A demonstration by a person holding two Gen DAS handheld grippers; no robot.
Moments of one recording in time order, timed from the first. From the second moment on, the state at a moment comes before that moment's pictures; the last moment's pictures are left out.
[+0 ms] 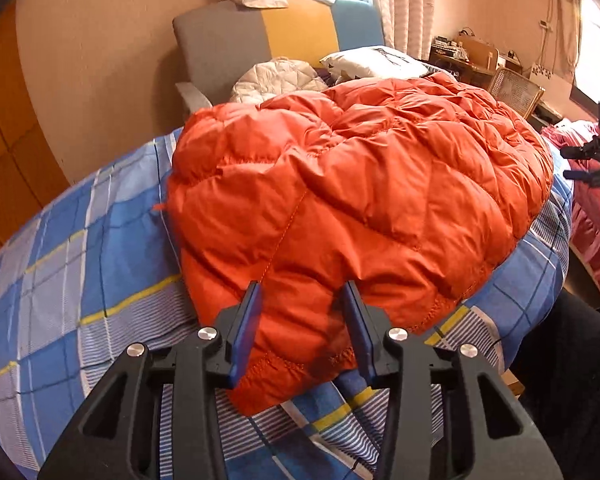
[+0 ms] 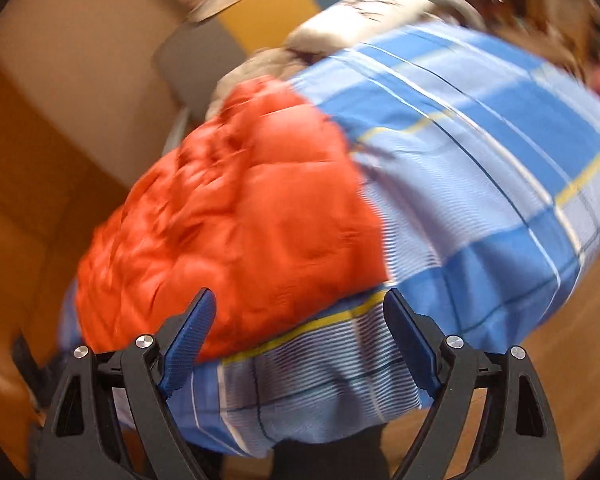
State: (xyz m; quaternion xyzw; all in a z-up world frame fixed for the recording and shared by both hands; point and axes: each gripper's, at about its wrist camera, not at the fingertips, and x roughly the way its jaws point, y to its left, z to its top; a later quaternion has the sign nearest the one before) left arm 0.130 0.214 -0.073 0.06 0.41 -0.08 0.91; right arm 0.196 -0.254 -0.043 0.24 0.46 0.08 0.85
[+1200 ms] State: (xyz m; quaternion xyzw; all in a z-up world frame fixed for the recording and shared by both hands) left arm 0.152 0.198 -0.097 0.12 0.45 -0.14 0.87; right arm 0.256 -0.239 -0.033 0.34 0.41 0.19 0.83
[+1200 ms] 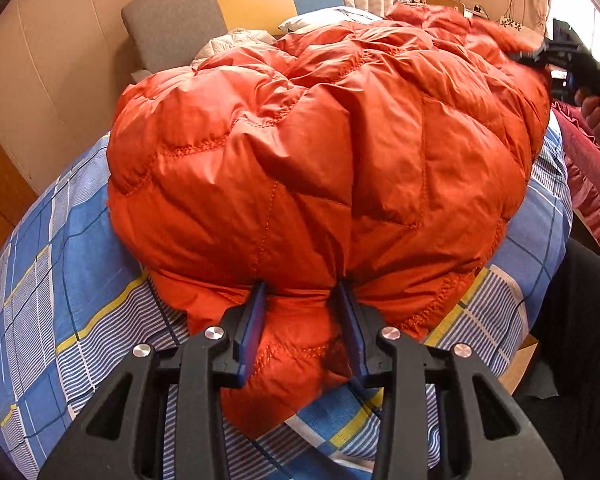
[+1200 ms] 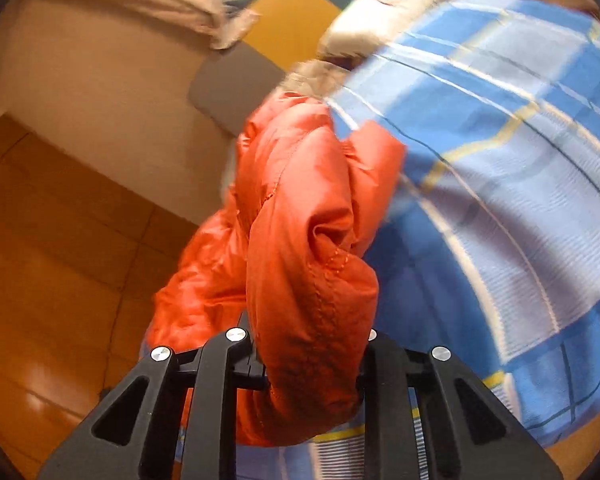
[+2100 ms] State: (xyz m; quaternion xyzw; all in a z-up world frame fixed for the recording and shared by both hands) left arm 0.150 0.209 -0.097 0.09 0.45 -0.15 0.88; right arm 0.208 -0.035 0.051 0.14 0.38 0.36 0.84
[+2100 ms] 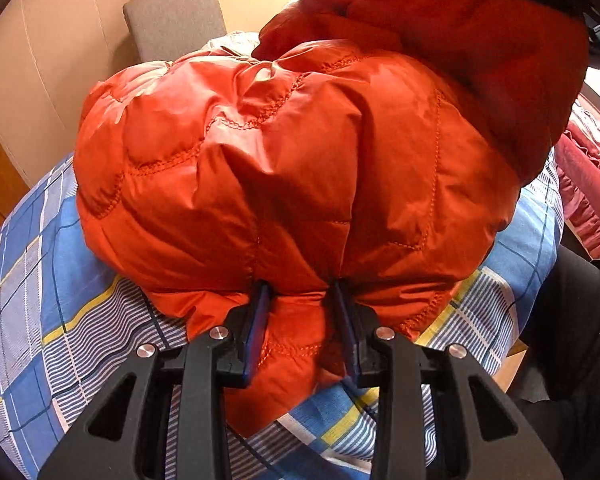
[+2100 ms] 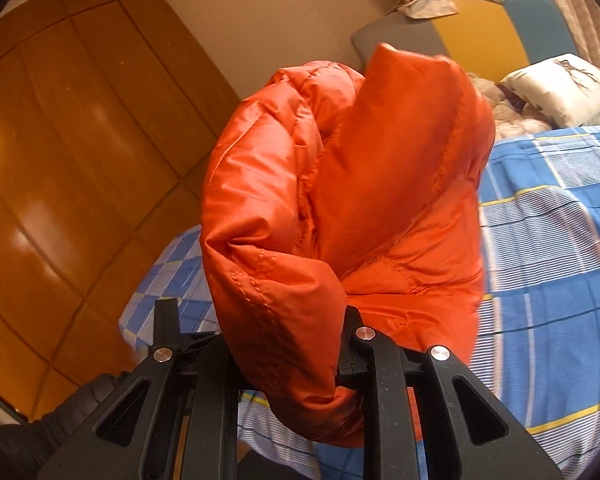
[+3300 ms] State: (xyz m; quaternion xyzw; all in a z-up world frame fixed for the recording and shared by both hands) left arm 0.170 0.278 -0.091 0.04 0.47 -0.19 0.86; right arm 0.190 0.072 -0.023 0.21 0.48 0.38 0.76
